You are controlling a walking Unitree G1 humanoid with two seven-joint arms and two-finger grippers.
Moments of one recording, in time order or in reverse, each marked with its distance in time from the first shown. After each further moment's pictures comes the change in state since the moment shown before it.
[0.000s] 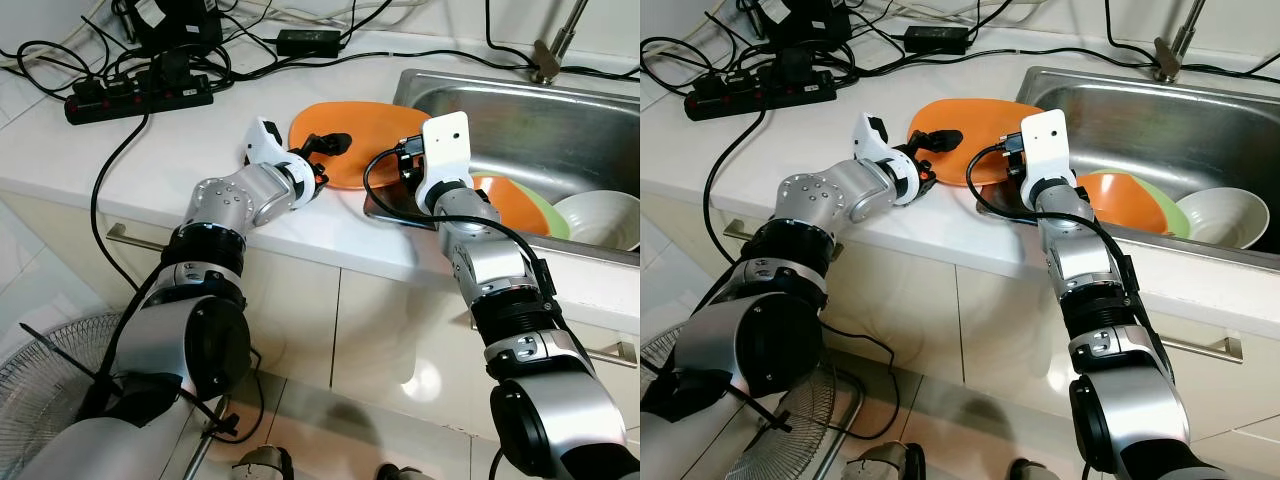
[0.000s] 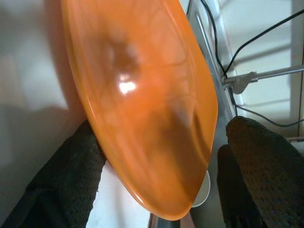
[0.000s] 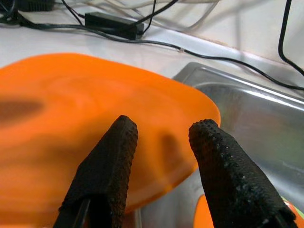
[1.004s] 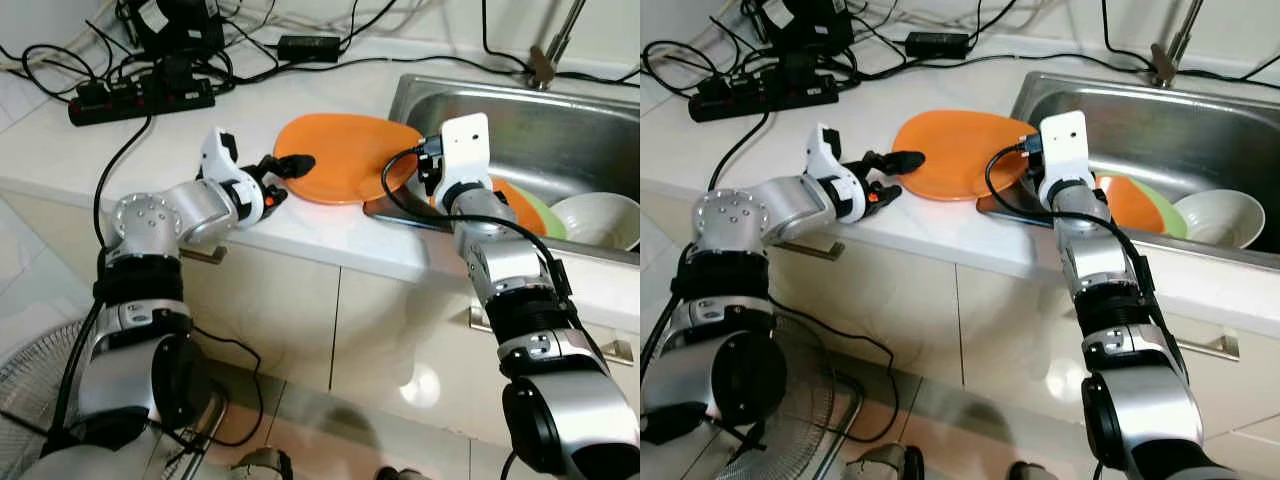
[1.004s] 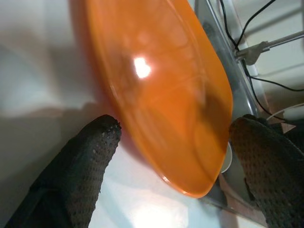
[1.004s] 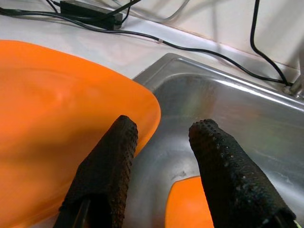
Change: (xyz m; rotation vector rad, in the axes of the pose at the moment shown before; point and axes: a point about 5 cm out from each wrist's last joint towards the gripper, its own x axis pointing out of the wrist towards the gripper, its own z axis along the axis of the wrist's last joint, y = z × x) left arm -0.049 0.029 0.026 0.133 0.089 0.003; right arm -0.001 -0.017 -0.010 -0.030 0.040 -0.058
